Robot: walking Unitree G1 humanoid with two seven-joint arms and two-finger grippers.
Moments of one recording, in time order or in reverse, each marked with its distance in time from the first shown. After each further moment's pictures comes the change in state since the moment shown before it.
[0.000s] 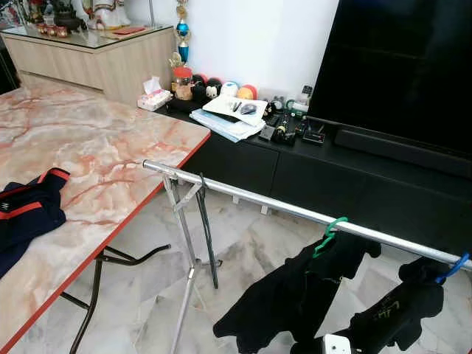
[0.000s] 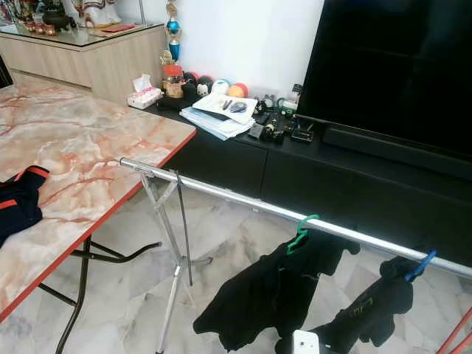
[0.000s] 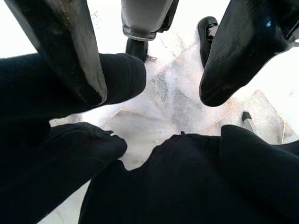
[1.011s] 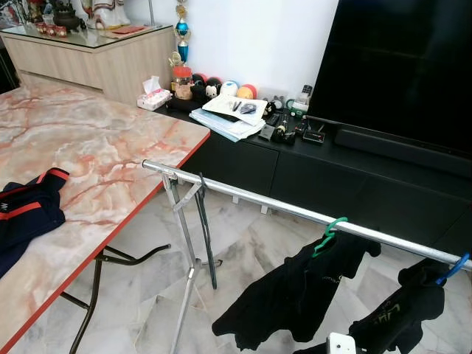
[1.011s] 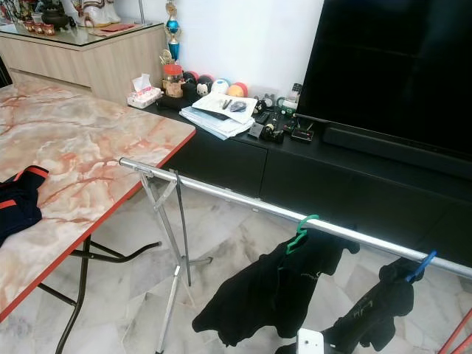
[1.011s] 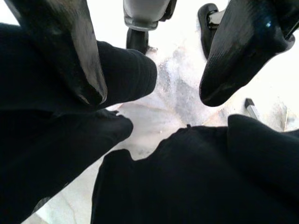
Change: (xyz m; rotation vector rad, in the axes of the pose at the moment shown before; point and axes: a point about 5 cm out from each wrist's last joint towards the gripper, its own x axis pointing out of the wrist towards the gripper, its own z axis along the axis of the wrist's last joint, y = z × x) left arm 0.001 -0.003 0.002 -0.001 -0.004 -0.007; right arm 0.000 -0.005 0.005 0.039 -0.047 -0.026
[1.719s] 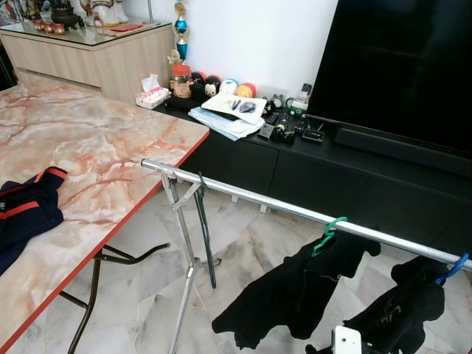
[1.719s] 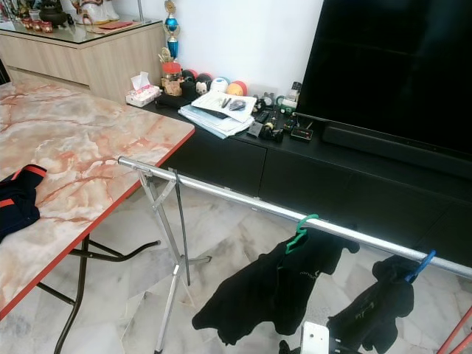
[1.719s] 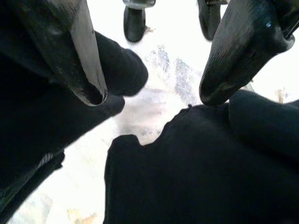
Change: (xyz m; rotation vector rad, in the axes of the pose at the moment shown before) left arm 0.001 -0.003 0.005 0.000 -0.015 -0.007; right arm 0.001 -0.002 0.016 0.049 -0.091 -0.011
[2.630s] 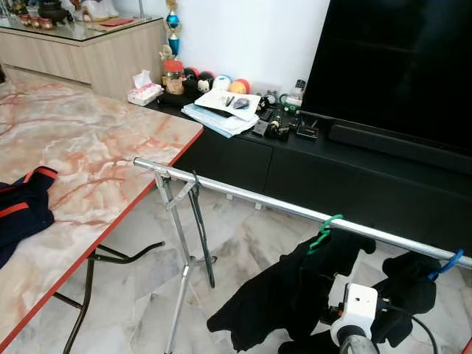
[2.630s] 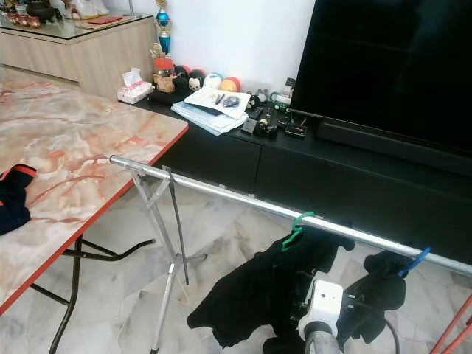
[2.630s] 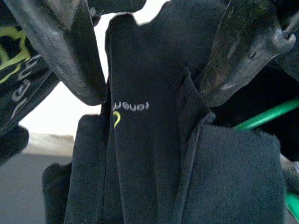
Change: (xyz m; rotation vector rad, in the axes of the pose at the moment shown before) left arm 0.001 -0.003 0.007 0.005 -0.018 -0.010; right arm -0.011 0.004 0.076 -0.028 -0.469 0.011
